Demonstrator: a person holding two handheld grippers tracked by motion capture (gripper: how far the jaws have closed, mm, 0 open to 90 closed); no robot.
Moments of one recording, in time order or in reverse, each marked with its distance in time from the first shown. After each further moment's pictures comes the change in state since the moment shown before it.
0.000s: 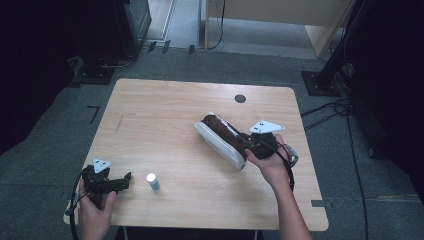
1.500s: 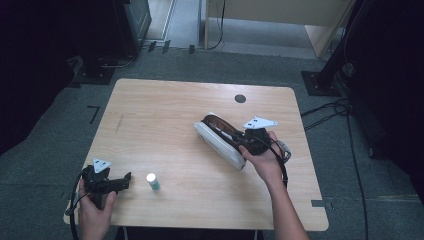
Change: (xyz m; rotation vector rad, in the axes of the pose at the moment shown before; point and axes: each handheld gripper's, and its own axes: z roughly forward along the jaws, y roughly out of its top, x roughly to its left) left arm 0.000 0.000 0.000 0.000 0.000 0.000; right arm 0.002 0.007 0.019 0.012 0.011 0.045
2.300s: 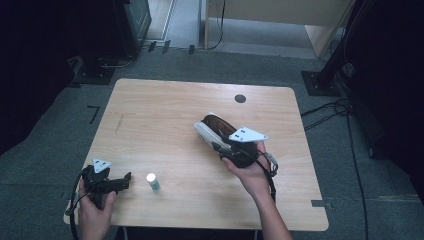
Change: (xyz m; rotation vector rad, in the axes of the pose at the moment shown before) left arm 0.000 0.000 0.000 0.001 0.000 0.000; right arm 0.065 0.004 -0.014 -0.124 0.074 -0.025
